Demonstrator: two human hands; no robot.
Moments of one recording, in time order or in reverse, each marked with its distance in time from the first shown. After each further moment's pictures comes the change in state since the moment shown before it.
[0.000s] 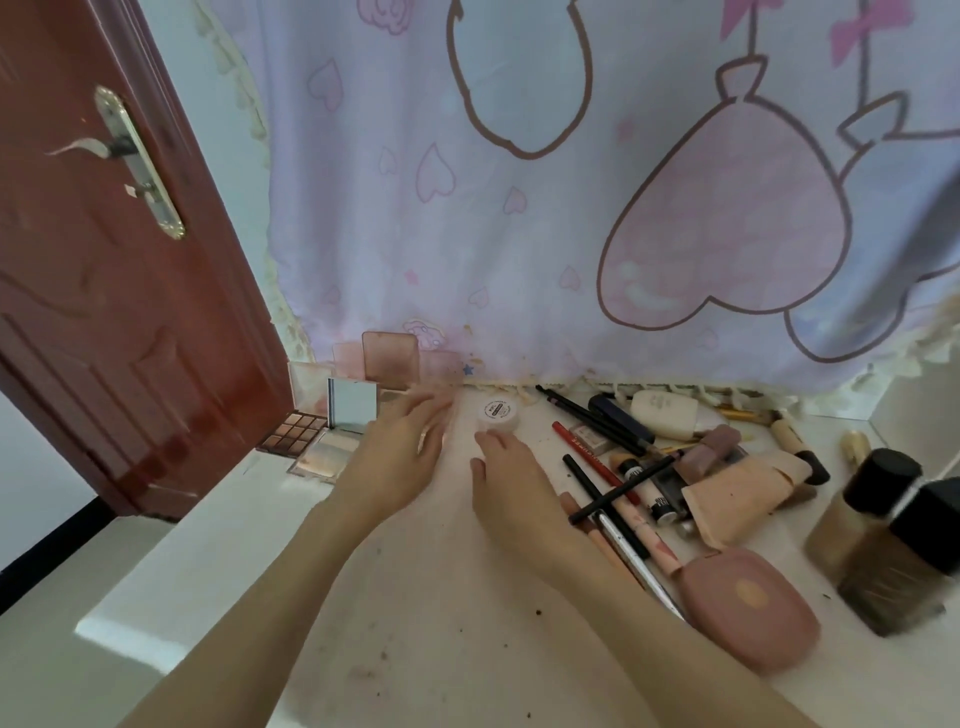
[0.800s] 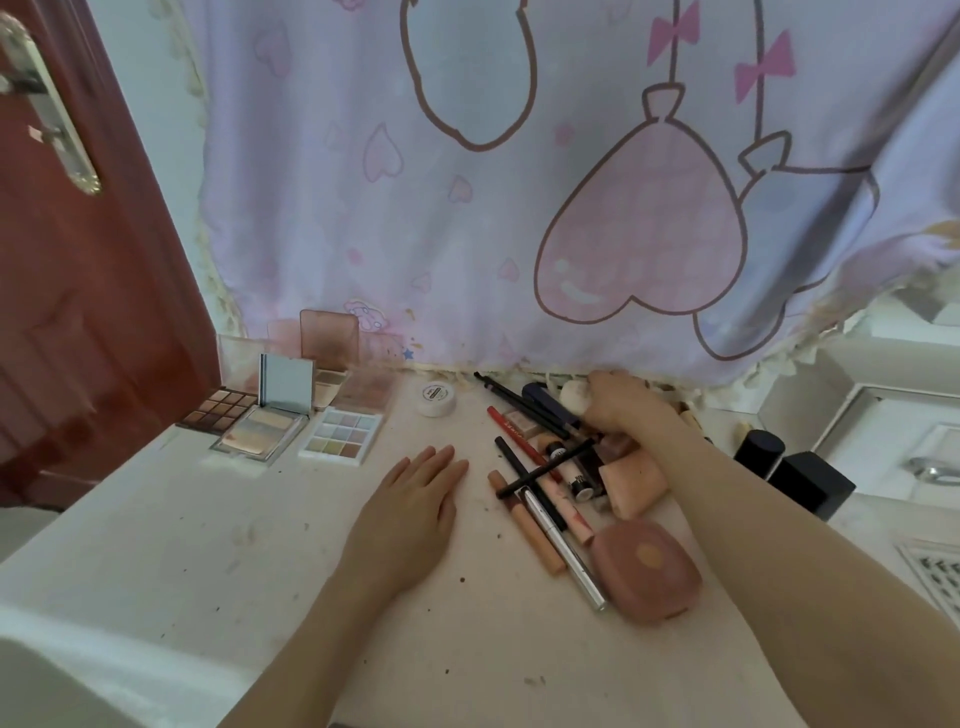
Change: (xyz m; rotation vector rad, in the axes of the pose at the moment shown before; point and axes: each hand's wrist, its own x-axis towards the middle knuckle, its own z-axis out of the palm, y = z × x) left_hand -0.057 0.050 0.074 0.074 -0.114 0.087; right_hand 0.024 0.122 -0.130 -0.558 -0.103 0.374
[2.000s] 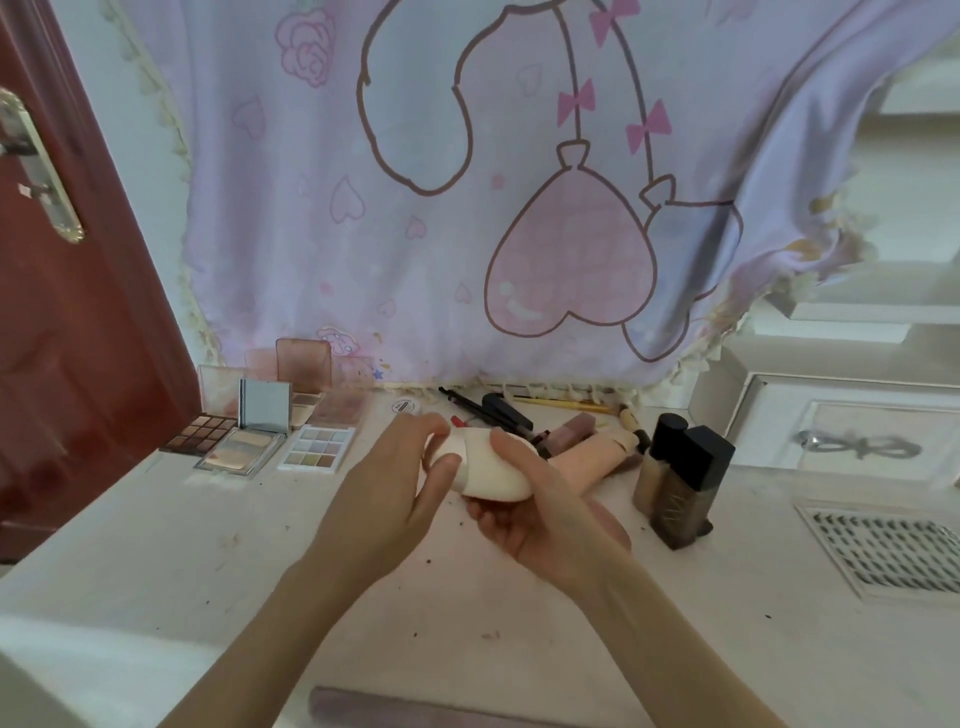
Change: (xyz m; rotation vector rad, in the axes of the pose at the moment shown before) left_hand -0.026 0.064 -0.083 -0.319 0.332 0.229; right_hand -0.179 -0.050 -0.003 2.079 -0.478 0.201
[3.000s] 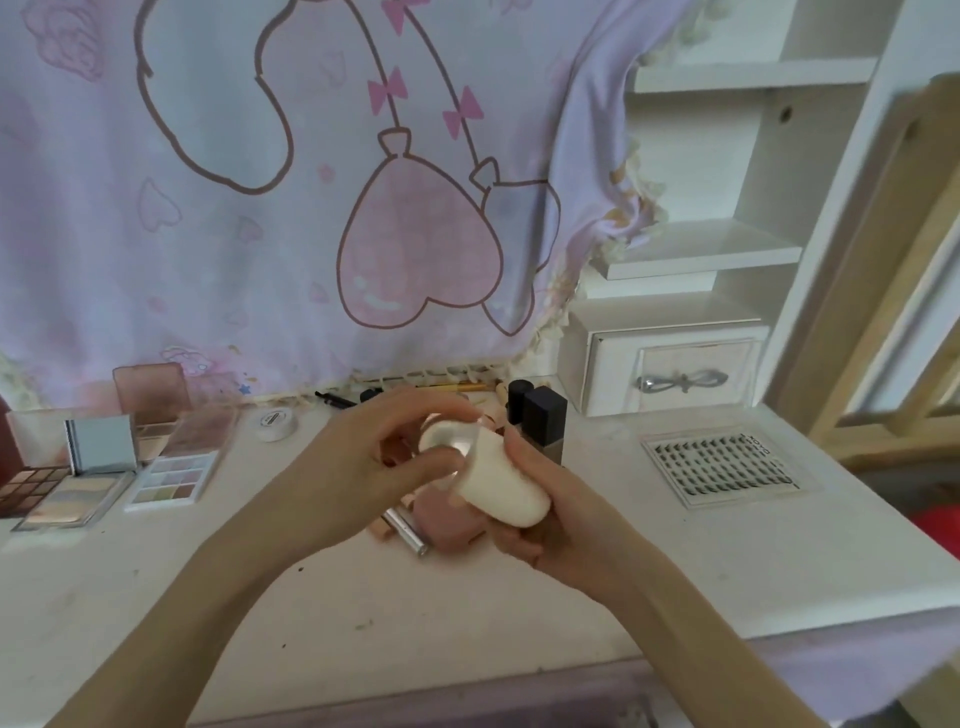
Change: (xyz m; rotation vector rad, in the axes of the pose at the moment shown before) left_hand 0.042 0.096 0.013 -0.428 -0.369 0.137; right_hand -0.084 -0.027 -0.087 -0.114 -0.201 -0.234
